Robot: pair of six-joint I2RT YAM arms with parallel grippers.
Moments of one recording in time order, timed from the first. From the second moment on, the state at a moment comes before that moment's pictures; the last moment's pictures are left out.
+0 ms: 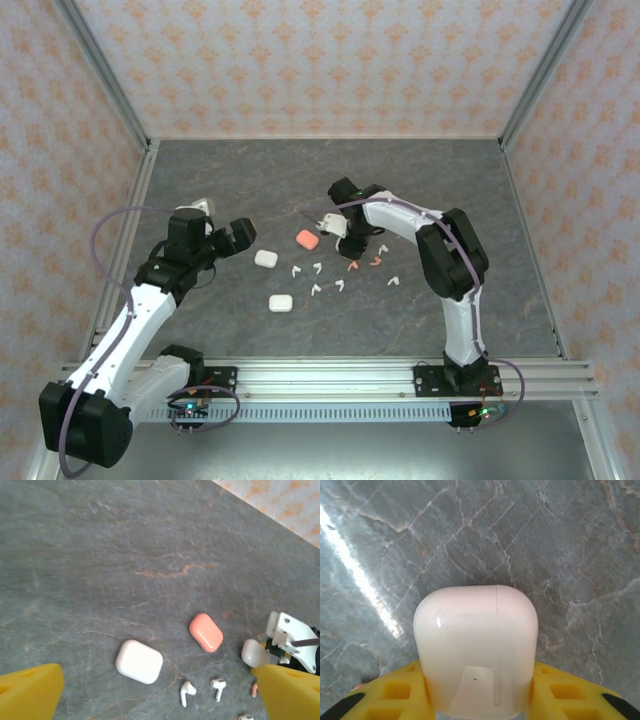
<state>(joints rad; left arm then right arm) -0.18 0.94 0.74 -0.46 0.10 -0.59 0.59 2.03 1.49 -0.87 0.01 -0.61</state>
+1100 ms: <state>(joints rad) -0.43 1.25 0.95 -0.09 0.69 -0.67 0.60 1.36 1.20 -0.50 -0.31 -0.46</state>
